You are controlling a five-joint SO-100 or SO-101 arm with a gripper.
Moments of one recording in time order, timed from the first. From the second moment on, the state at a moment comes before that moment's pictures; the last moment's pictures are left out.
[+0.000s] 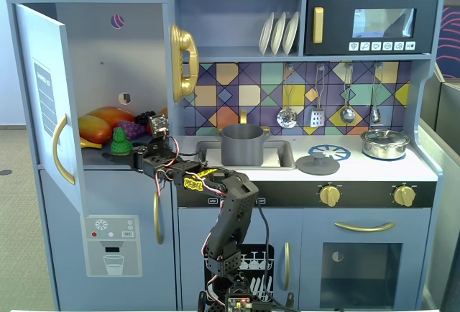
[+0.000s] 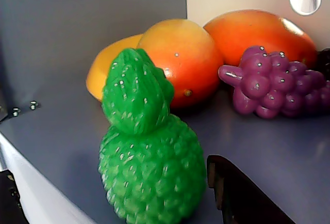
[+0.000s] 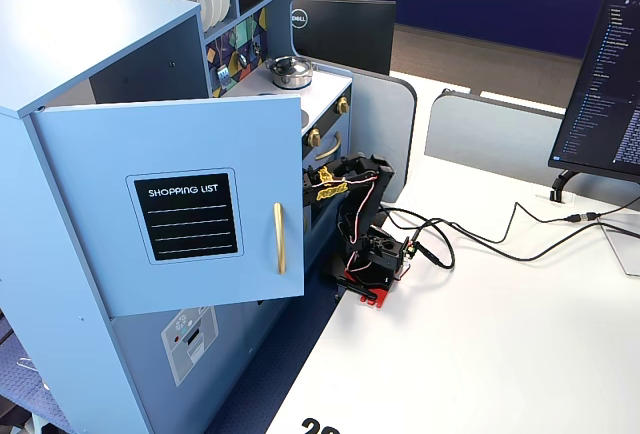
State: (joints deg) arm -45.1 110.5 117.3 -17.3 -90.0
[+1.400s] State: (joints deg) arm -35.1 161.5 109.4 36.5 -97.7
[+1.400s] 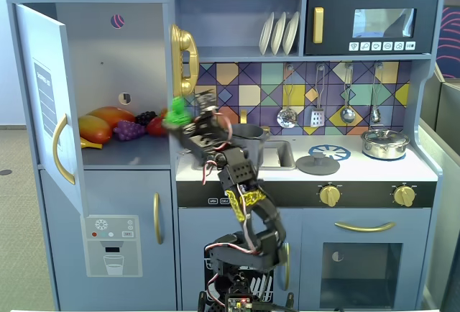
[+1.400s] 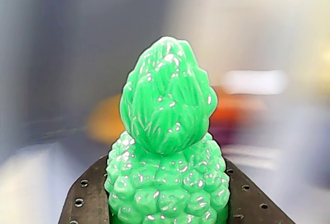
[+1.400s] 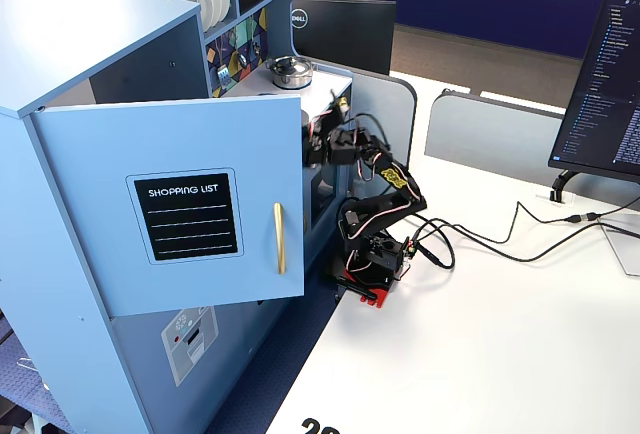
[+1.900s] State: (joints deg) arm -2.7 127.4 86.9 28.1 -94.6
